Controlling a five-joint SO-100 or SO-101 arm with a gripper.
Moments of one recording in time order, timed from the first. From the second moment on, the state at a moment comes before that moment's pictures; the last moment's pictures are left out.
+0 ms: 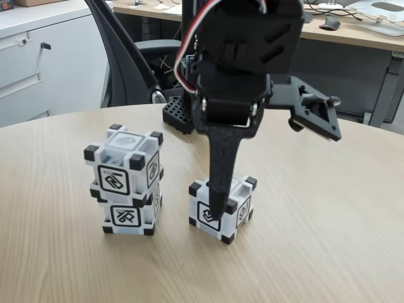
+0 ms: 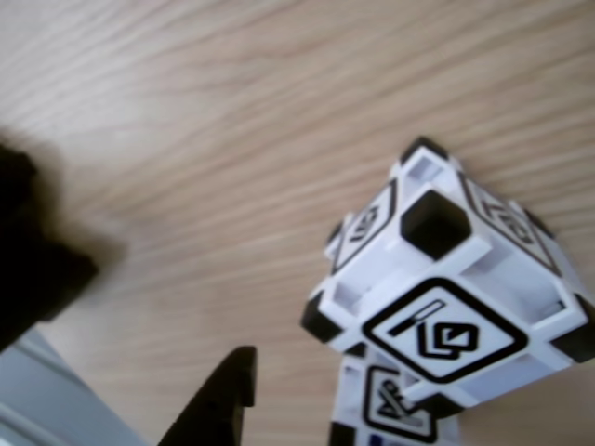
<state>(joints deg) 5.9 86.3 95.2 101.7 13.0</state>
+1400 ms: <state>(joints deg) 6.0 77.1 95.4 90.7 12.0</state>
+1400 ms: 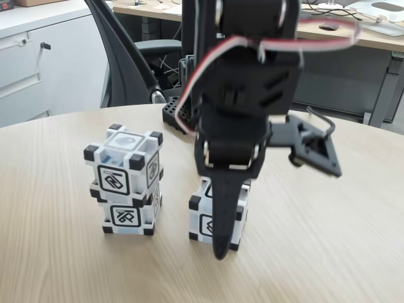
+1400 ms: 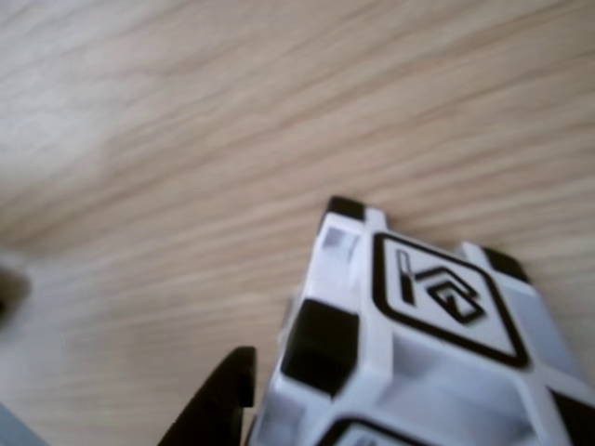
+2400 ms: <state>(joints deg) 6.1 76.3 95.4 90.4 7.5</state>
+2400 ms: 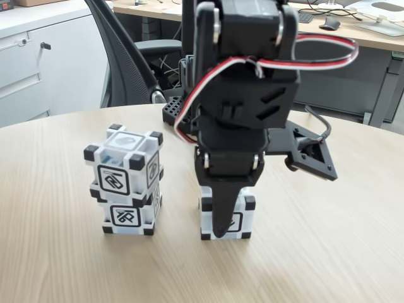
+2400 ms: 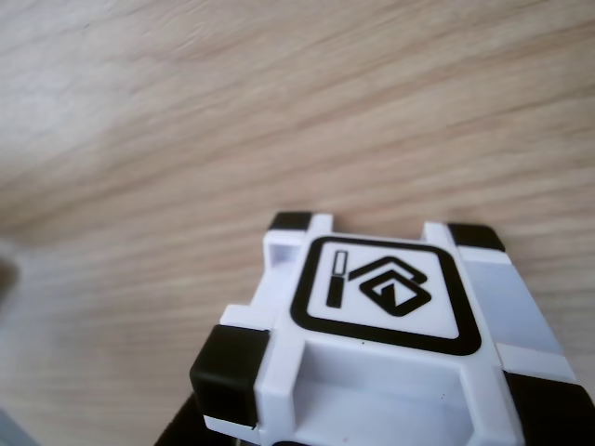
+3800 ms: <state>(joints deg) 6.8 106.3 95.4 104.0 10.5</state>
